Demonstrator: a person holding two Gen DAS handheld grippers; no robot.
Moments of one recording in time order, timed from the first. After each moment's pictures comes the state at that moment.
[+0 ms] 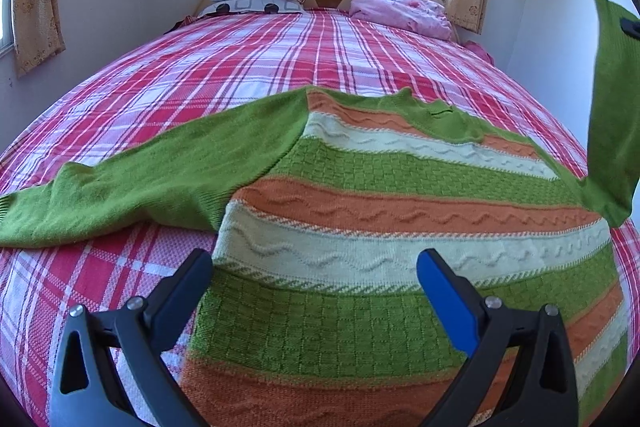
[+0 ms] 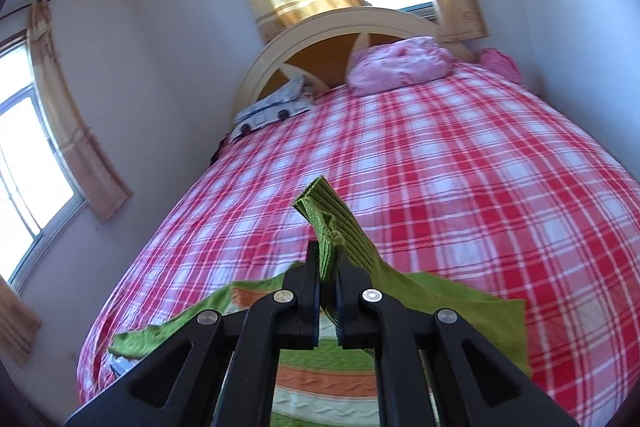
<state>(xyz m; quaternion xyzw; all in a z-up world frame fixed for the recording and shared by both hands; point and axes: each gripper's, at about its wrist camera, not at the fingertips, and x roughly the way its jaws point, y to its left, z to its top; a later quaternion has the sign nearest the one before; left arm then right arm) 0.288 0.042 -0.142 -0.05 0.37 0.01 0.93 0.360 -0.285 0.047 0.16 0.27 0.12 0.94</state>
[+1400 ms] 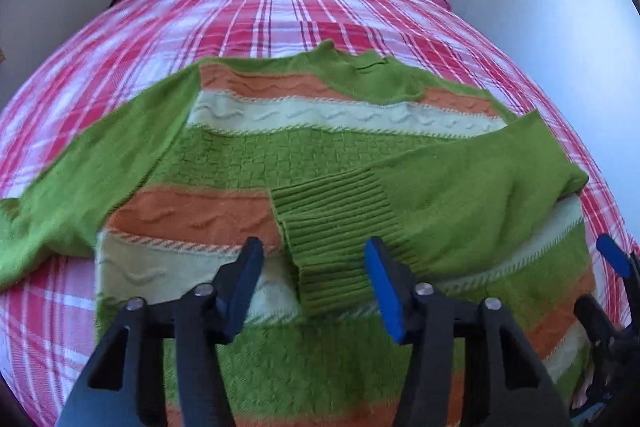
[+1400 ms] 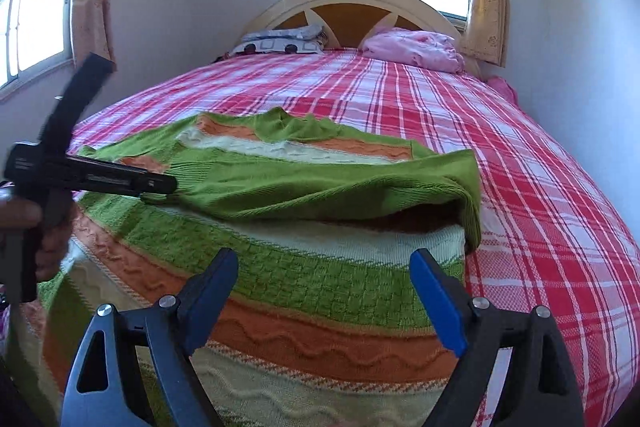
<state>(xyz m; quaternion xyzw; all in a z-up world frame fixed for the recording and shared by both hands) 0.333 -0.009 -0.146 -0.04 0.46 -0.09 0.88 0.231 -0.216 -0.136 -0.04 0.29 0.09 0.95</state>
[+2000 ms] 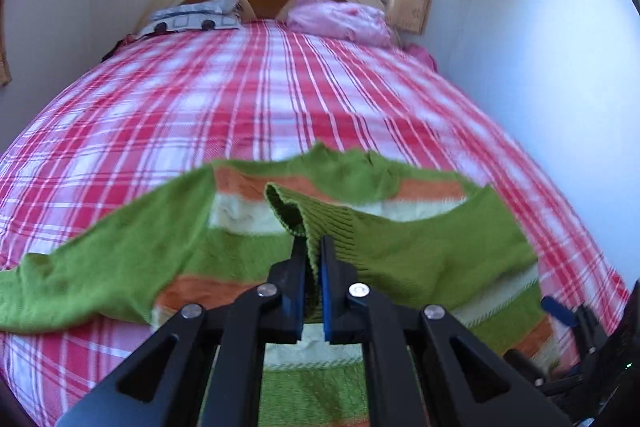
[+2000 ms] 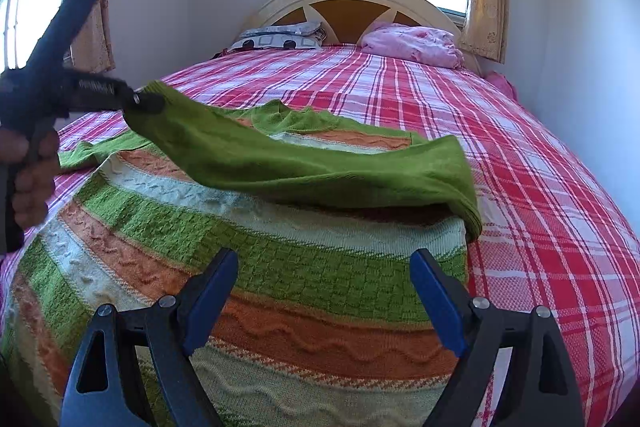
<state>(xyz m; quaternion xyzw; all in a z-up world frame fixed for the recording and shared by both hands) 0.325 0.009 -0.065 -0.05 0.36 -0.10 0.93 0.229 -0.211 -0.141 -0.04 0.31 0.08 0.95</state>
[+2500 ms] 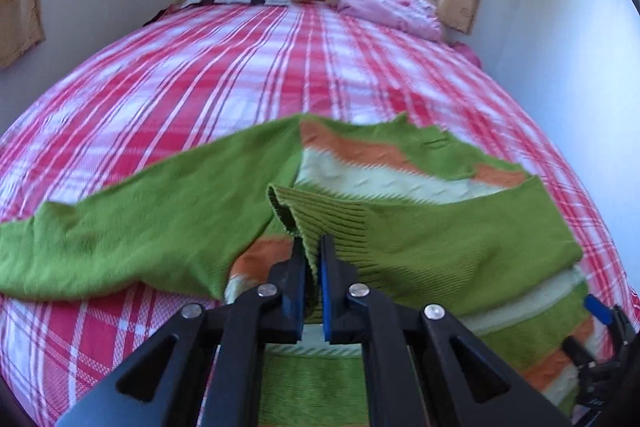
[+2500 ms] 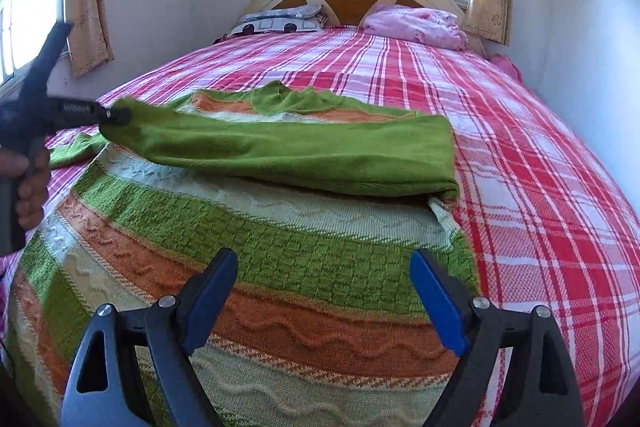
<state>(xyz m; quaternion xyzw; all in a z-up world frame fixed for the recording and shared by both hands) 0.331 0.063 -0.123 -0.08 0.40 -0.03 0.91 0.240 -0.213 -0.149 -0.03 0.34 0.09 0.94</state>
